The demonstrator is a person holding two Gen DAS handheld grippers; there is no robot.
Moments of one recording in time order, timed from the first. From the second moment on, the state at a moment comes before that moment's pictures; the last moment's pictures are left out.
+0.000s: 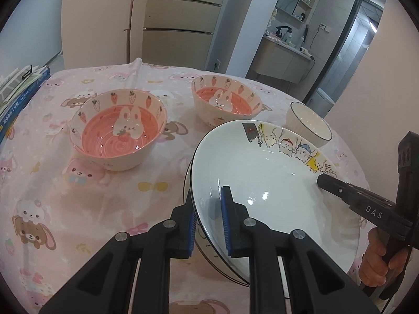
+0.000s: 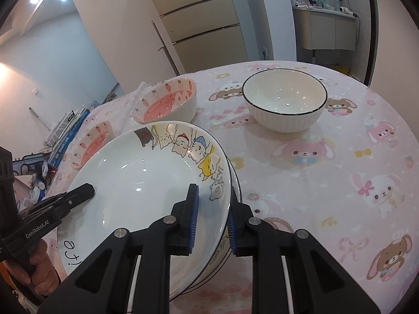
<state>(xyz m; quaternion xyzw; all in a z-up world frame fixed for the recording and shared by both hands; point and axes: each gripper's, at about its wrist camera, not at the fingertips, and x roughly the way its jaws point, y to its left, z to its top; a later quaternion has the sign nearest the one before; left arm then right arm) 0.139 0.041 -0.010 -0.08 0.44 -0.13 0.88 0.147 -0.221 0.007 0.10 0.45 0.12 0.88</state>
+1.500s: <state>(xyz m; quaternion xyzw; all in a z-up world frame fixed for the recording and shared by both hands) 0.120 0.021 -0.022 0.08 0.38 -0.04 0.92 0.134 -0.160 -0.009 -0.15 0.41 0.07 0.90</state>
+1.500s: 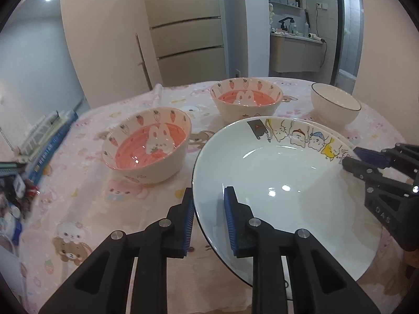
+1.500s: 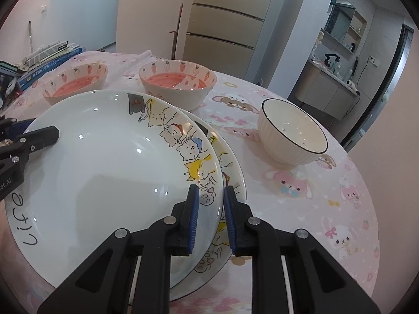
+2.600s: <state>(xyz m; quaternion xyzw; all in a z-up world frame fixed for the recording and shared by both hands) 0.117 0.006 -0.030 0.10 0.38 -0.06 0.92 0.134 -0.183 -0.005 -0.14 0.40 0.05 0.90</state>
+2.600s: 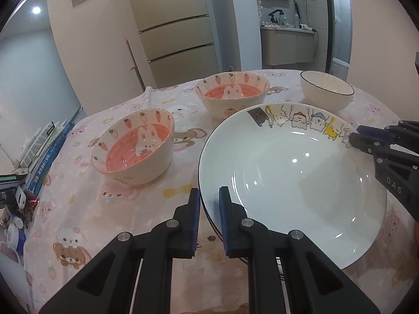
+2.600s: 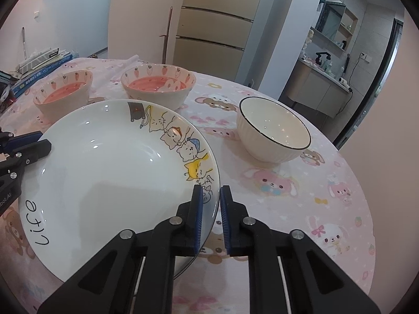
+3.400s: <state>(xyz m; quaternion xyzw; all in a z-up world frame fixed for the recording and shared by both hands) 0.087 0.013 0.020 0.07 0.31 -0.06 0.95 0.111 -0.198 0.031 -0.08 0.36 0.06 0.93</state>
